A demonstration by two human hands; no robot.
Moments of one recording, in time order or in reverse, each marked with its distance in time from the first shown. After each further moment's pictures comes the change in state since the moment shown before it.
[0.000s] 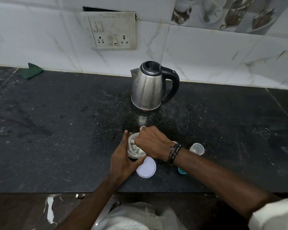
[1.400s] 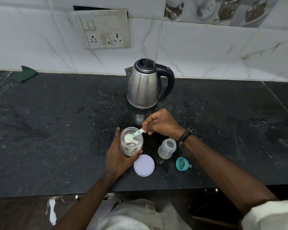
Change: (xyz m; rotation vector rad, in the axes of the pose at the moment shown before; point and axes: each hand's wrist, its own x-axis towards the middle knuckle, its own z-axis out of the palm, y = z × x) left_hand 0.008 0.003 -0.005 0.113 0.069 -0.123; right_hand -0.013 0.058 0.021 1.412 0.082 0.730
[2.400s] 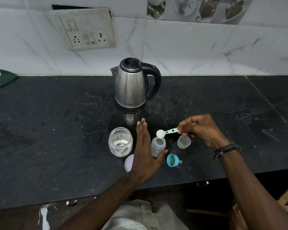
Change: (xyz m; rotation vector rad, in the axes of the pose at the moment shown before) left_hand -0.024 0.089 0.066 -0.152 -0.141 0.370; right_hand -0.088 0.047 -0.096 0.245 0.293 0.261
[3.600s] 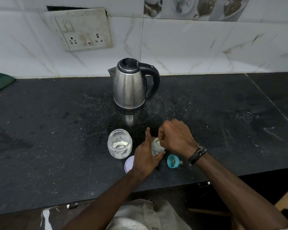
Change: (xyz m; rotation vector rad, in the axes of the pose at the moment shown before) left_hand 0.010 -0.030 0.019 0.135 -0.132 -0.210; right_hand -0.011 -0.015 0.070 -0.942 -0.018 -0.423
